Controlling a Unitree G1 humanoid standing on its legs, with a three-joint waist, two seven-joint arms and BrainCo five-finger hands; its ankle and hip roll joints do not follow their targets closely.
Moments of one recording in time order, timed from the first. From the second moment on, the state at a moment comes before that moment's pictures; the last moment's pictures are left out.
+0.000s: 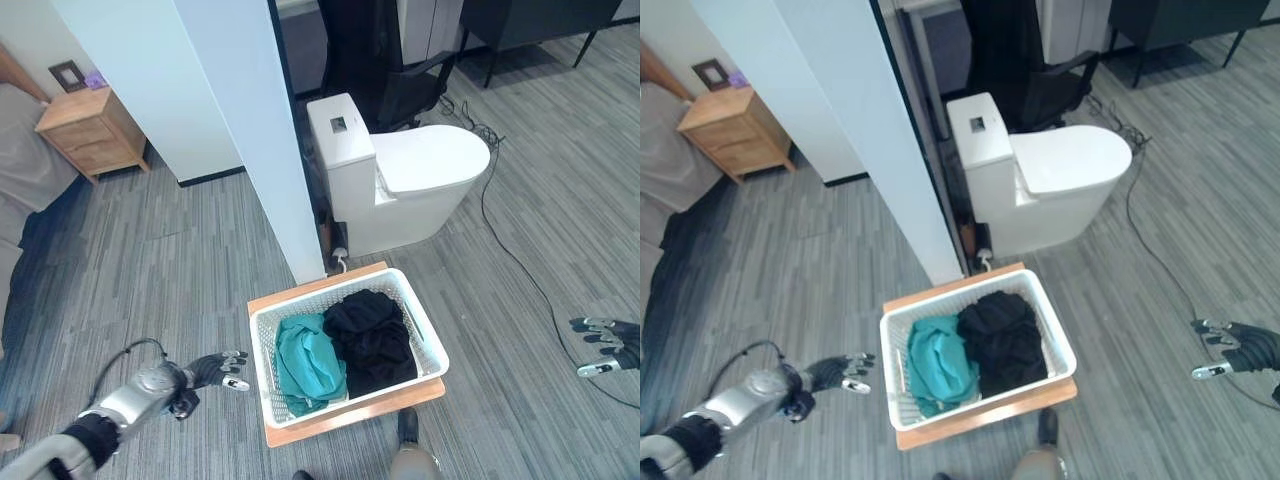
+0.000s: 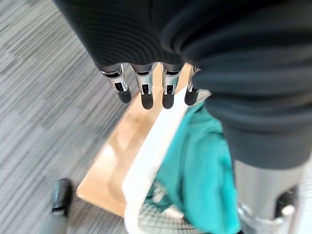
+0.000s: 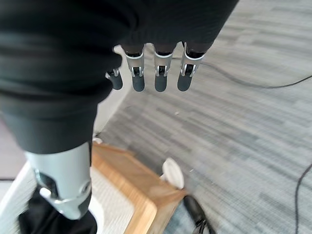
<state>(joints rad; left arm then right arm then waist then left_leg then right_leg) -0.30 0.59 -0.69 0.78 -0.49 0.11 -0.31 0.28 -1.39 -0.02 0.27 0.37 0.16 0.47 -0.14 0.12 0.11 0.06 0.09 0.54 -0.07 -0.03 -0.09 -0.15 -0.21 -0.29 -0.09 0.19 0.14</state>
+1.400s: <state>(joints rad) -0.64 0.32 -0.48 1.43 -0.28 0.12 -0.15 -0.86 -0.66 0.60 1.40 0.04 0.19 0.35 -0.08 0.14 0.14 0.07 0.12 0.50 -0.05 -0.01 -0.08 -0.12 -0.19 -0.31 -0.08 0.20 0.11</state>
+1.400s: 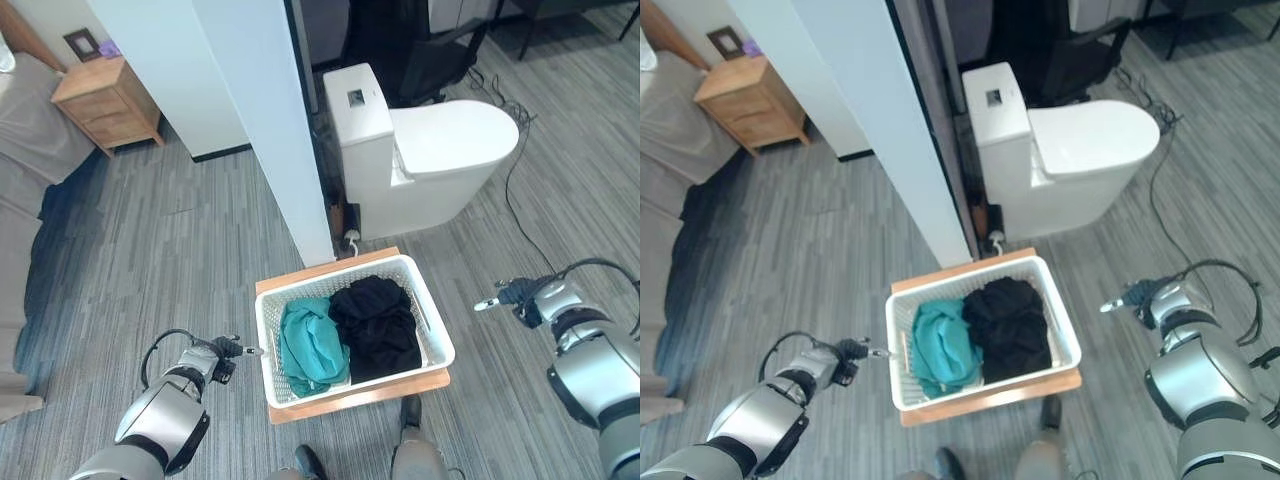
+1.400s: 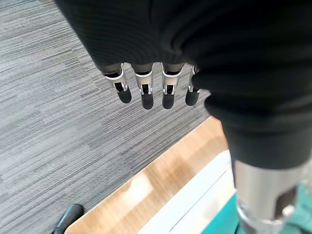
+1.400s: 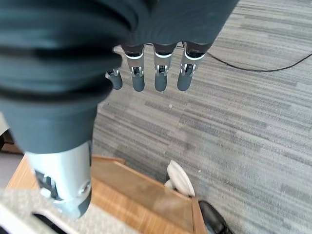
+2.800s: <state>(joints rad) -0.75 0.33 -0.49 1.39 -0.32 0.10 -0.06 -0.87 -0.55 0.56 1.16 0.16 0.19 0.16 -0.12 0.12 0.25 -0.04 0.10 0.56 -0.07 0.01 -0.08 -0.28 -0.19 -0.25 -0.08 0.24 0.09</state>
